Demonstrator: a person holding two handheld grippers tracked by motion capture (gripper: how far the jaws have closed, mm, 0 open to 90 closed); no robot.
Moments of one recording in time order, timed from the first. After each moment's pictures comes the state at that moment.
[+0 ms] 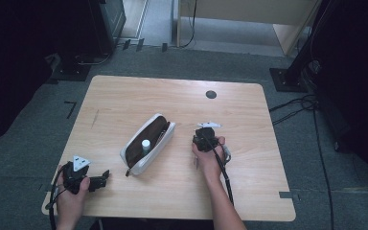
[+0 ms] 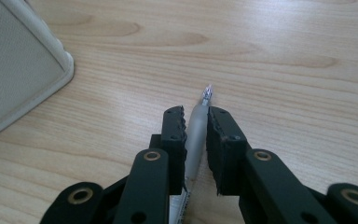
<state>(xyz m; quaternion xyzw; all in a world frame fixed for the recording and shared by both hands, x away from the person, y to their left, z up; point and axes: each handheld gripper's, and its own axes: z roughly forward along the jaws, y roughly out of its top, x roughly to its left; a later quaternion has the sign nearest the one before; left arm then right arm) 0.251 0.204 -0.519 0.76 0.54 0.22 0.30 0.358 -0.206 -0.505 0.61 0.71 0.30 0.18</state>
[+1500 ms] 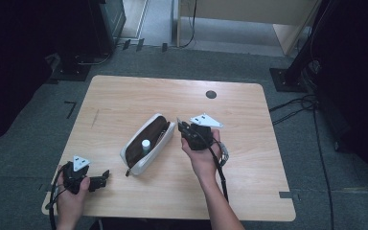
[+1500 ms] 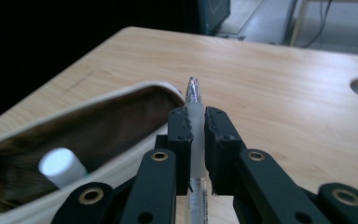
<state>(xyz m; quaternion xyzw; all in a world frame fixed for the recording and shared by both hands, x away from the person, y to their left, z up) 0.251 0.204 -0.519 0.76 0.54 0.22 0.30 0.315 -0.175 -0.410 0.49 0.70 0.48 0.20</state>
